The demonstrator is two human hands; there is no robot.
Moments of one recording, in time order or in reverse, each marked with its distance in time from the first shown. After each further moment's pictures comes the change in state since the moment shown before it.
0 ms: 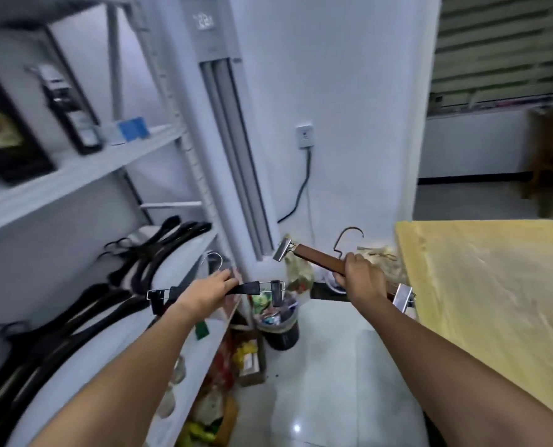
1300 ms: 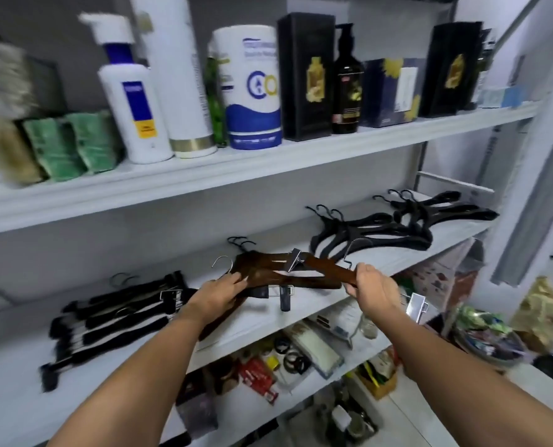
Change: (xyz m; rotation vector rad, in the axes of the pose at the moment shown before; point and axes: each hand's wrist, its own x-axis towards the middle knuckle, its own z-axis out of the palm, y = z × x) left_hand -0.631 -0.126 0.139 -0.188 0.027 -0.771; right_hand -0.315 -0.465 -0.002 0.122 -0.119 -0.834
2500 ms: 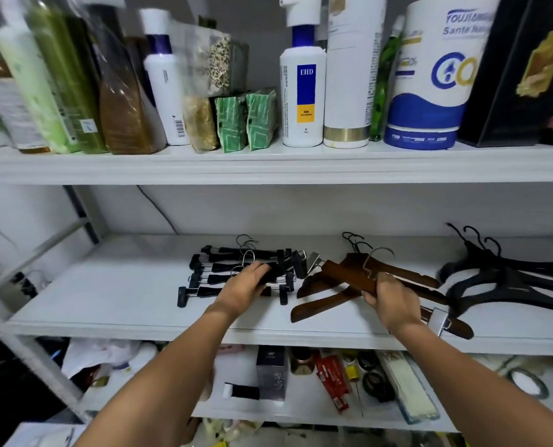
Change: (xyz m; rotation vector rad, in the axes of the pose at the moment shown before) left_hand -0.113 -0.053 -0.005 -0.285 0.159 -0.621; right_hand 0.045 -0.150 0.034 0.143 -0.105 -0.413
